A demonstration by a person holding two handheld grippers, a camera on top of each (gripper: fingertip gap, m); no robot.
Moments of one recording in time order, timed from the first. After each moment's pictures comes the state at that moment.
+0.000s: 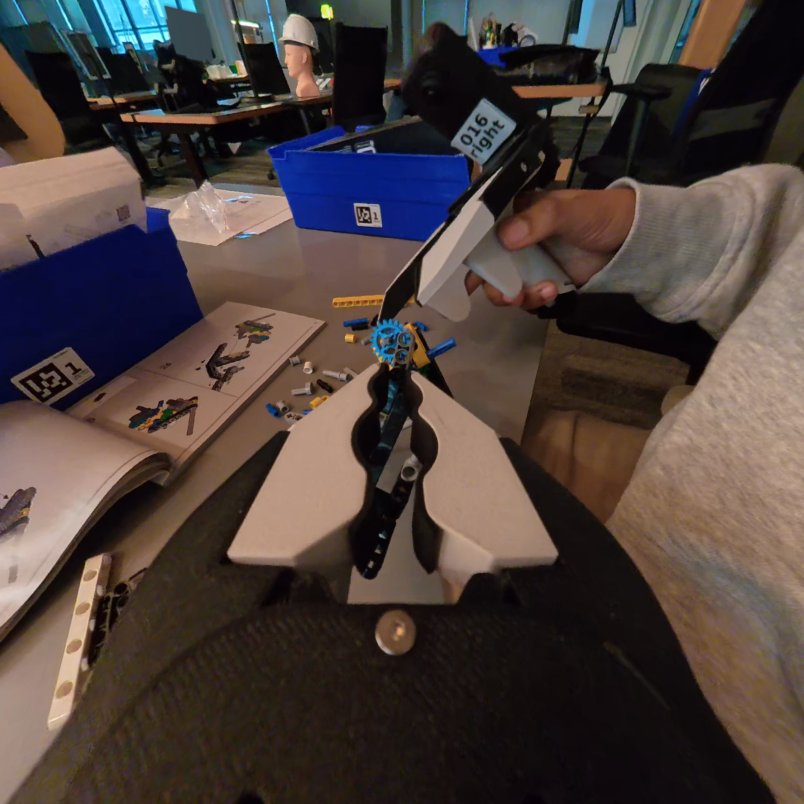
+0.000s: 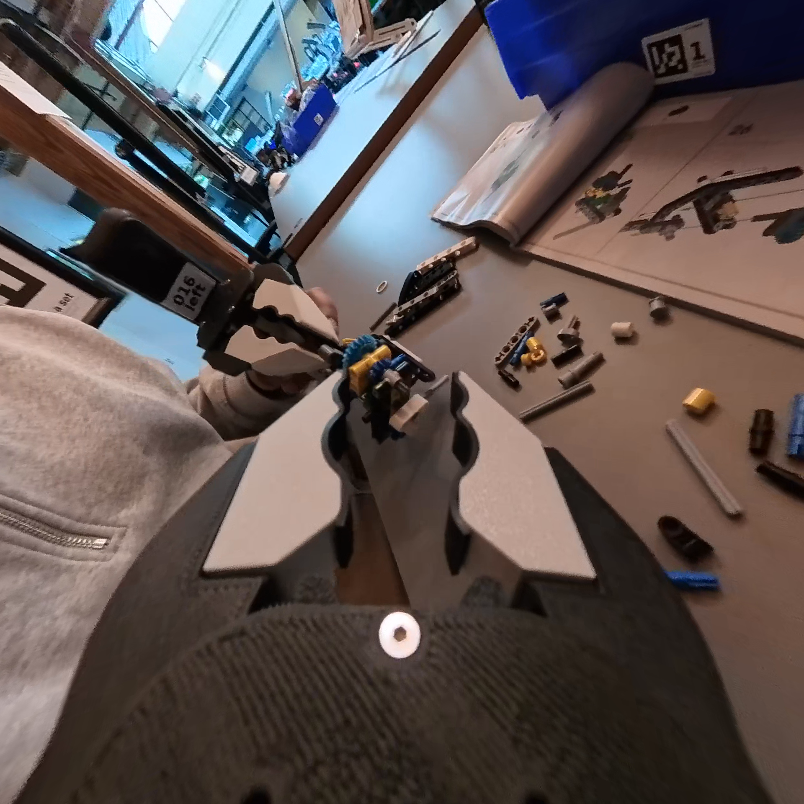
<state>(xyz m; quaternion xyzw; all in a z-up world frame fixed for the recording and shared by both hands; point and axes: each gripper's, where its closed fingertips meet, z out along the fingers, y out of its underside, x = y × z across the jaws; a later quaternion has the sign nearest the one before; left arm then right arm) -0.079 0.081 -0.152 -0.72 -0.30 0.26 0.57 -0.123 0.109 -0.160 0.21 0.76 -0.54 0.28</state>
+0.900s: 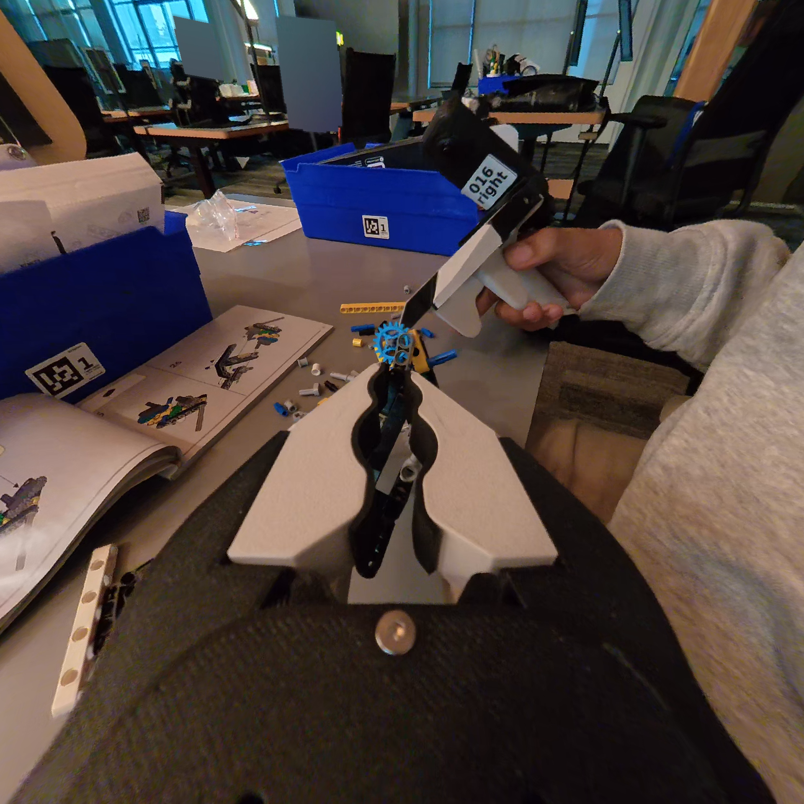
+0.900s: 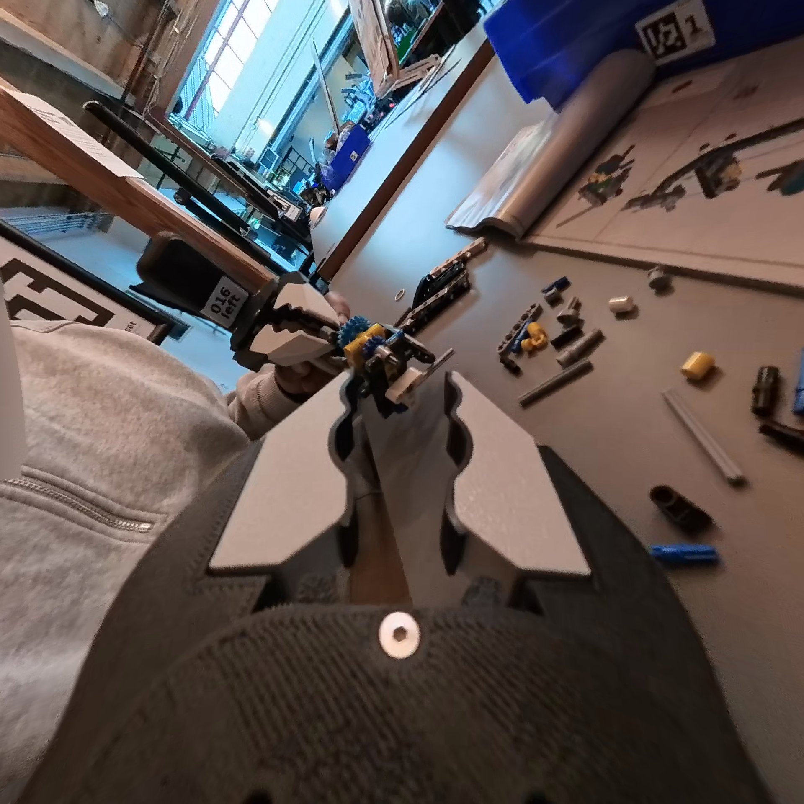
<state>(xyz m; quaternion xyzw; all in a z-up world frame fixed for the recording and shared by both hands) -0.079 0.073 -0.149 -0.70 -0.31 0.27 0.58 -0.126 0.119 -0.165 0.23 0.72 -0.56 0.33</state>
